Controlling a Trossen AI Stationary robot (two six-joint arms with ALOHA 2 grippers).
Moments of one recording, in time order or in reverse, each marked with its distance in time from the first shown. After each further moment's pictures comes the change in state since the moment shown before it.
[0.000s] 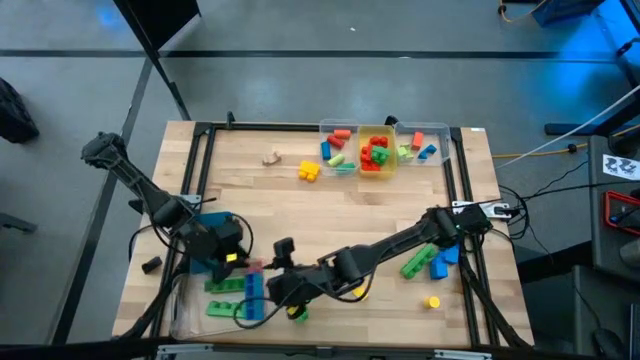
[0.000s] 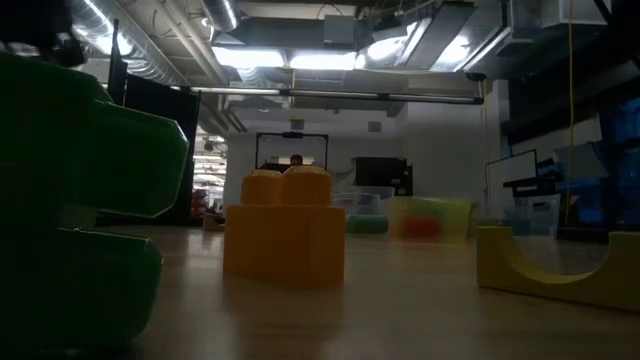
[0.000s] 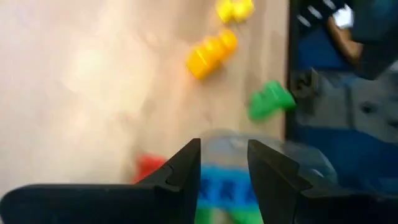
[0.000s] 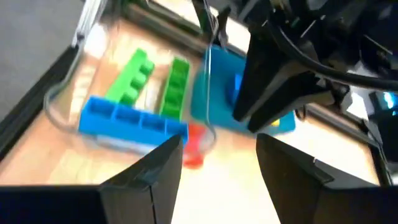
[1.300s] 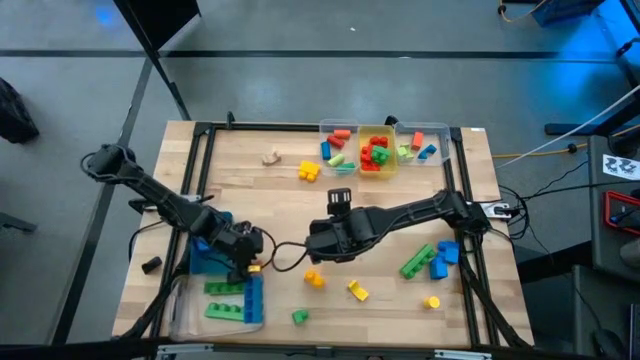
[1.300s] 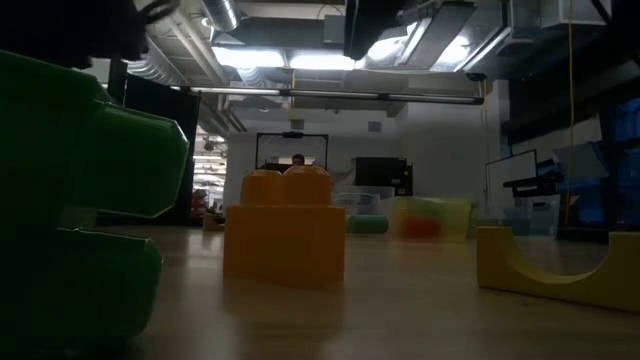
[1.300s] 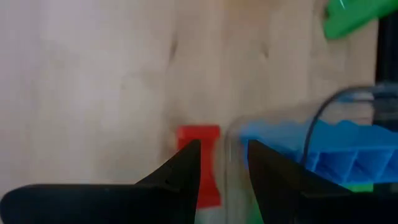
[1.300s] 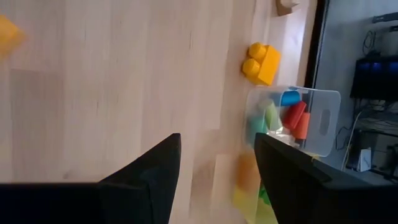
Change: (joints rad) left arm 0.152 0.290 0.000 -0.019 0.264 0.284; right arm -0.114 -0.150 0.000 -0.927 0.129 0.332
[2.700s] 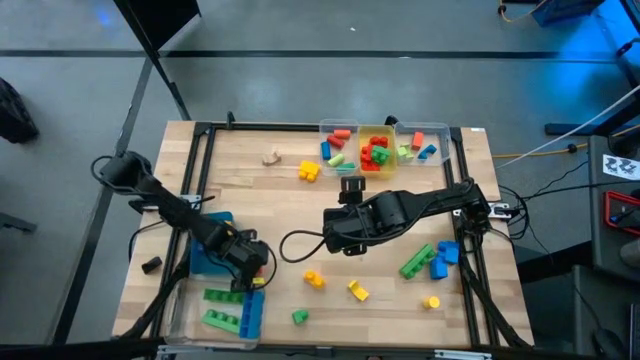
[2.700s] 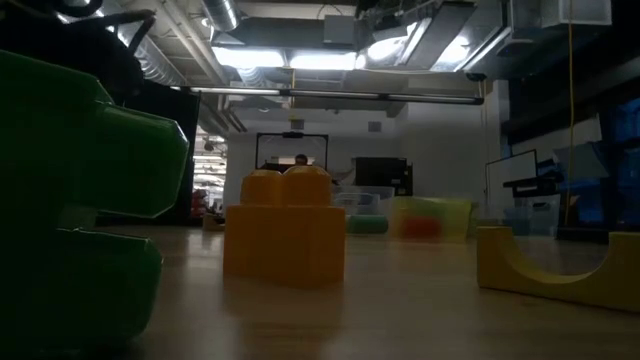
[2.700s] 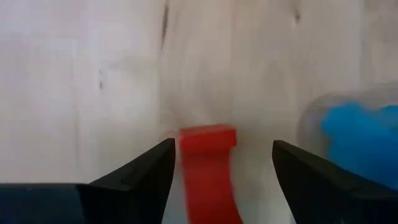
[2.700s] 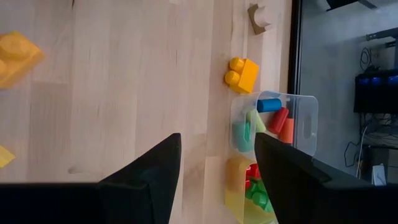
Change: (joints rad) left arm -0.034 0.207 0.004 0.064 -0.033 0.083; right arm -0.004 -0.140 0.000 0.001 -0.003 -0.026
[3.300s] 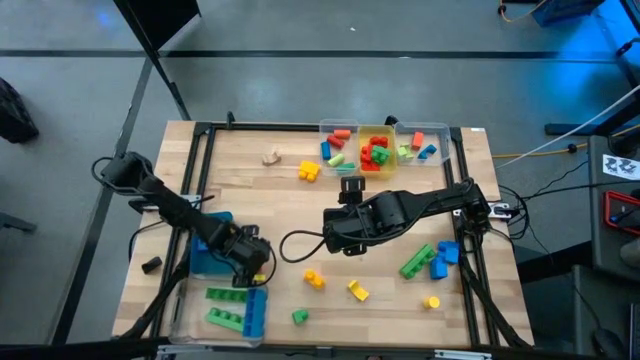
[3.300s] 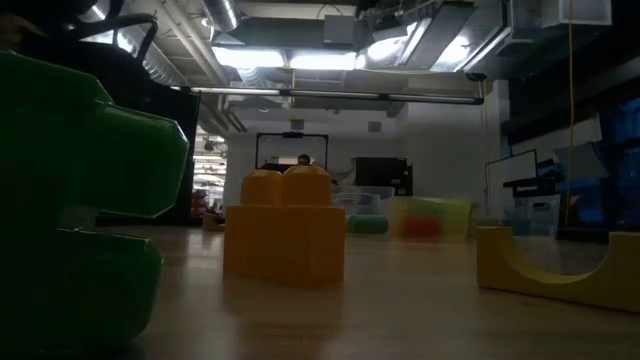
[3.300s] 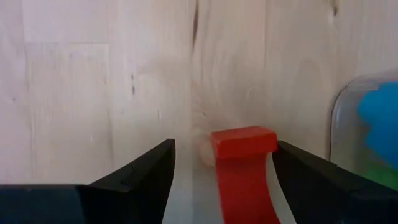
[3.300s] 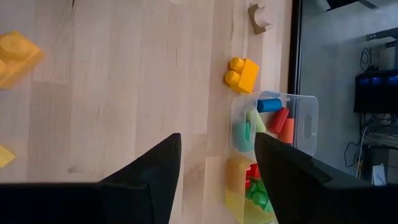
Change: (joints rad) left arm 0.047 0.005 -0.005 -0.010 -0.025 0.078; right arm 0.000 0.000 0.000 0.000 0.000 0.000
